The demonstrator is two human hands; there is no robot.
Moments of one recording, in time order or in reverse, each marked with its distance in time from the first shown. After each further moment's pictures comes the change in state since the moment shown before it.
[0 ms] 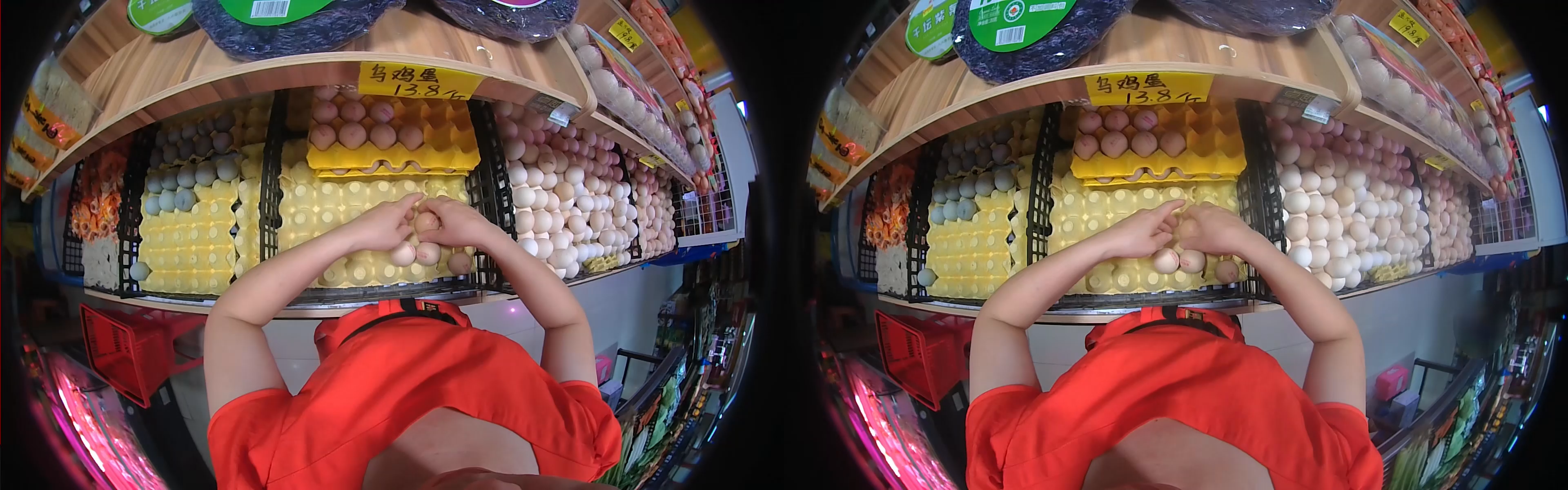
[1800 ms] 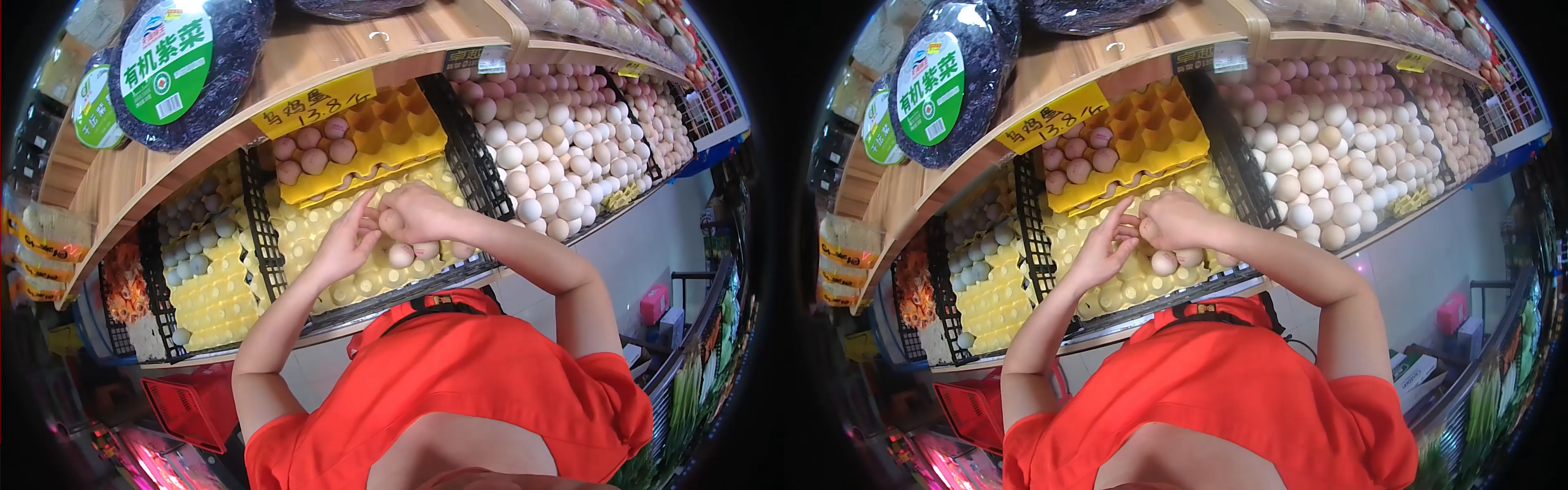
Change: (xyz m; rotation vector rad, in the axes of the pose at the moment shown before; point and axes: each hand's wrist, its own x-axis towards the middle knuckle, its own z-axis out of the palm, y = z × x) left_hand -0.030 0.003 -0.011 -0.073 0.193 0.092; right_hand 0.008 -0.024 0.006 0.092 0.315 -0.245
